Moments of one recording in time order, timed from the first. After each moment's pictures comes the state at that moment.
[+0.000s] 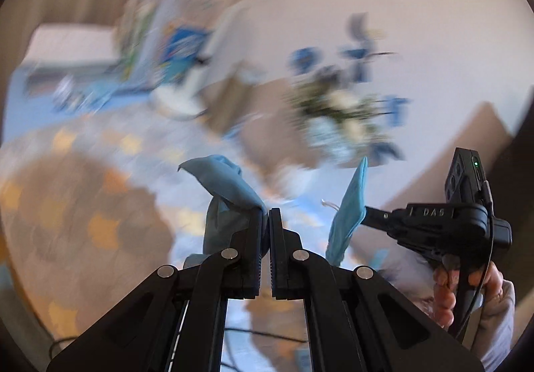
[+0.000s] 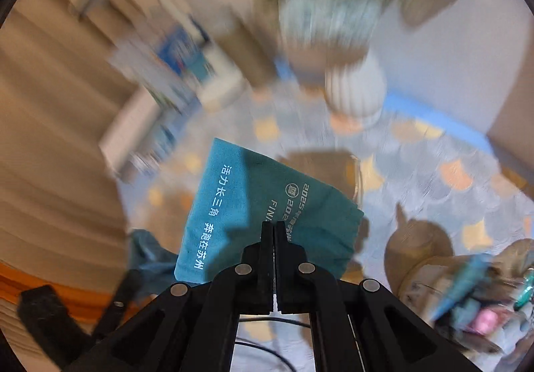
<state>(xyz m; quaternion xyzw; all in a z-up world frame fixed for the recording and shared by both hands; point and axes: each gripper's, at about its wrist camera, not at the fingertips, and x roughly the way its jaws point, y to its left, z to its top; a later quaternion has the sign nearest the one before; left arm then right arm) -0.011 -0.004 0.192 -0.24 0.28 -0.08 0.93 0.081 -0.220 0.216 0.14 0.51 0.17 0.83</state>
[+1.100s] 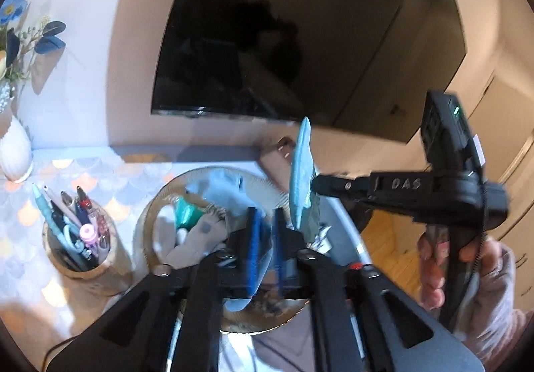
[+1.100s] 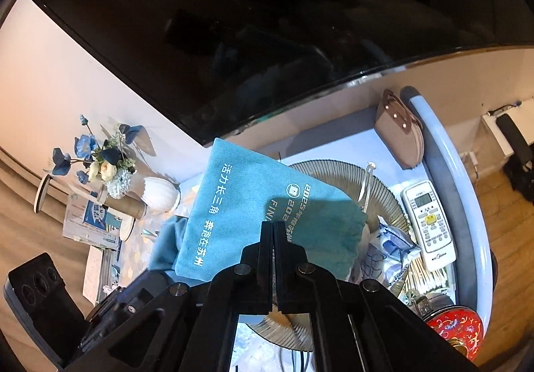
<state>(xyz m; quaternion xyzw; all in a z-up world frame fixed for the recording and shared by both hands) -0.027 -0.350 0.184 0.02 0.41 -0.45 0.79 -0.155 -0.506 0.265 0.33 0.39 -0.12 0.85</state>
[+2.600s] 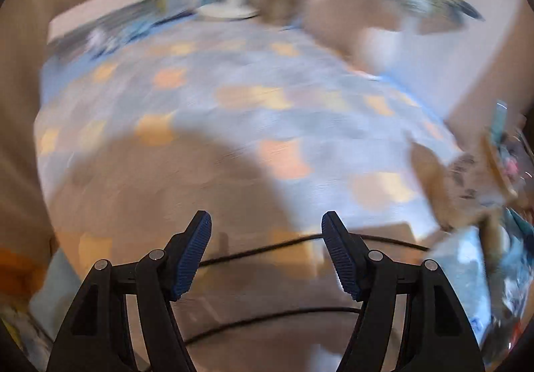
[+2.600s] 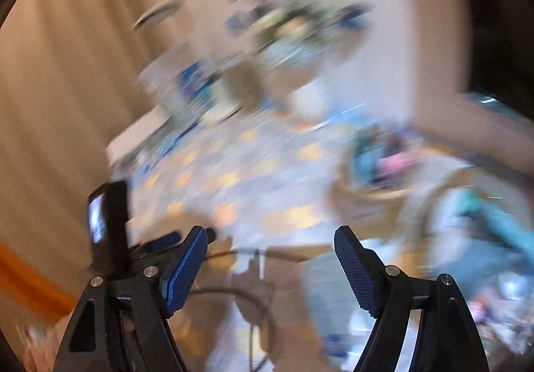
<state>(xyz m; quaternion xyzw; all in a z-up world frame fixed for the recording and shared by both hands) -0.020 -0.018 0.039 -0.11 0.46 0.07 0.88 -0.117 -0.216 0.192 0.07 0.40 0.16 0.90</state>
